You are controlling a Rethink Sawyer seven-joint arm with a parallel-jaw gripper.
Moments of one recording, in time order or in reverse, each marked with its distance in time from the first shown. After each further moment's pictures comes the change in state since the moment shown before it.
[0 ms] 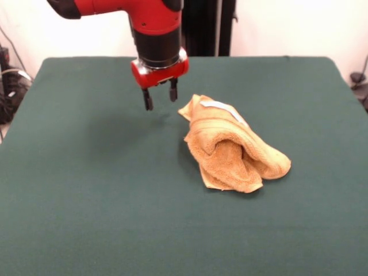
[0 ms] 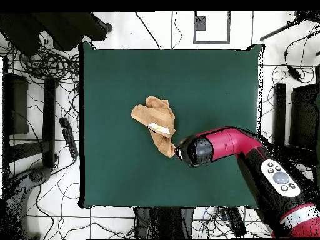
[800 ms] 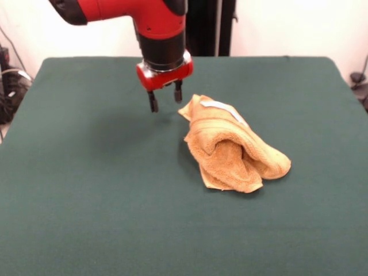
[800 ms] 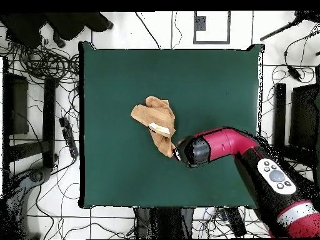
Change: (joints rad) arm 0.007 0.030 0.000 0.000 -0.005 -0.008 0.000
